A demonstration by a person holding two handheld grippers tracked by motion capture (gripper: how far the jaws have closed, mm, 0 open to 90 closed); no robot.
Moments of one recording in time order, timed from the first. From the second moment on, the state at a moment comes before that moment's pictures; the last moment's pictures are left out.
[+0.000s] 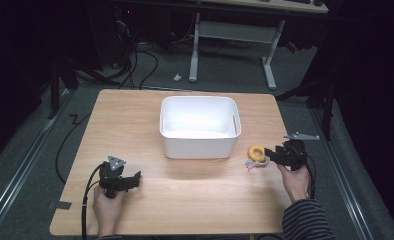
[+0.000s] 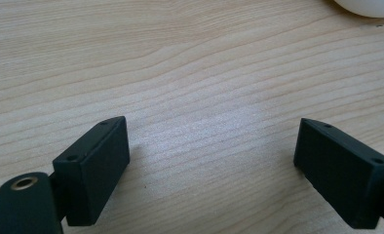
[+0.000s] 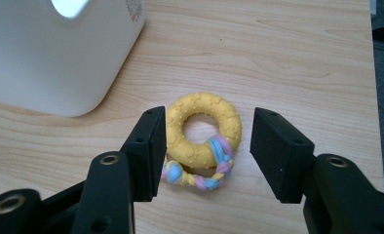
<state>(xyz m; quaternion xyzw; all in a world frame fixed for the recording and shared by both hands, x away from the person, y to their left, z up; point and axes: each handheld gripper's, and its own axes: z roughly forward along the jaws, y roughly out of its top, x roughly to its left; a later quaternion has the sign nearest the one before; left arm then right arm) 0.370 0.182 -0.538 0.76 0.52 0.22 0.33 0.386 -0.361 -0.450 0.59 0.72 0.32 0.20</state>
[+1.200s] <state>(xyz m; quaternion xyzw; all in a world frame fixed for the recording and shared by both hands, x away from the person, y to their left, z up) 0.370 0.182 -0.538 0.76 0.52 0.22 0.33 0.436 -0.361 -0.472 0.62 0.74 0.22 0.14</state>
